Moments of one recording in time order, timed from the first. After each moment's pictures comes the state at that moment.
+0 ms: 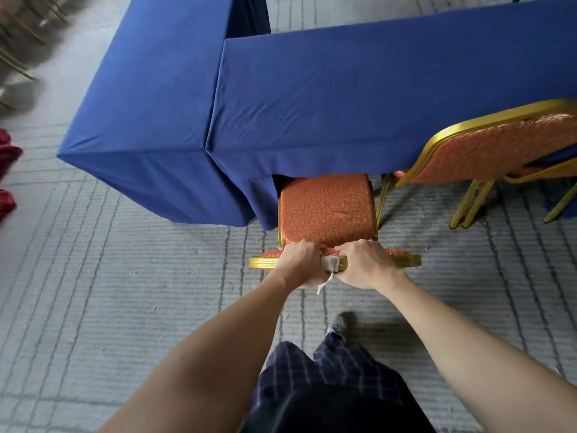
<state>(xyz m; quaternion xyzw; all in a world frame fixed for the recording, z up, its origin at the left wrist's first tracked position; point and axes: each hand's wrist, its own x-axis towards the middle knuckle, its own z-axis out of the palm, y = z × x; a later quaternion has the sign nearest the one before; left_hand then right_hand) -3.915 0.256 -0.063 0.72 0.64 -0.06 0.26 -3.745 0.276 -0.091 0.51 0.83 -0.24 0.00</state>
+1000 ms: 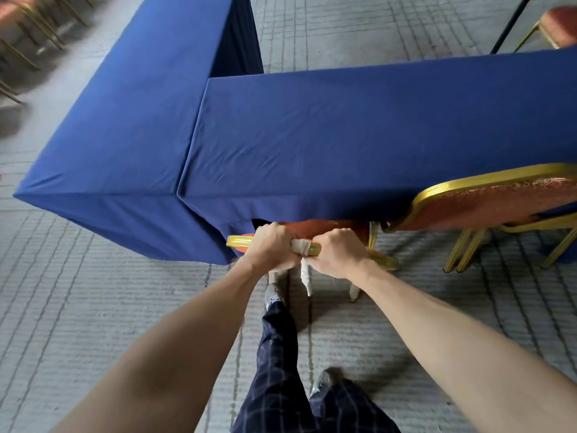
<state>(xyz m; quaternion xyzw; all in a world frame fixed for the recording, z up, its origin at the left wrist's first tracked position) -3.932 0.440 -0.086 0.74 0.66 -0.01 0.12 -3.754 0.451 -0.104 0.47 0.87 -0.10 -0.10</state>
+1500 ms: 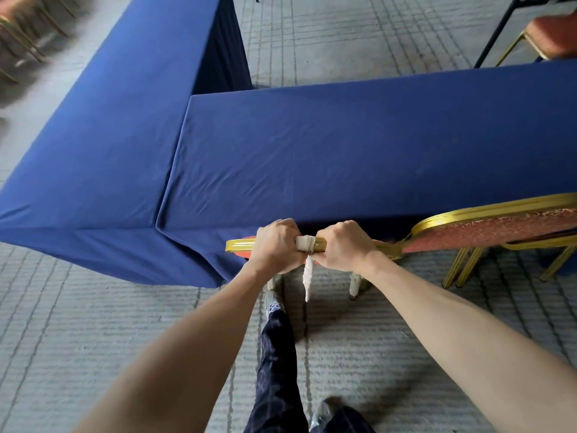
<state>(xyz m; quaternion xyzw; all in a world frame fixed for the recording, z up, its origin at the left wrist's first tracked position) -3.922 0.540 -0.100 0.74 0.65 0.08 0.14 -3.739 0.562 -0.111 0.45 0.88 -0.06 -0.16</state>
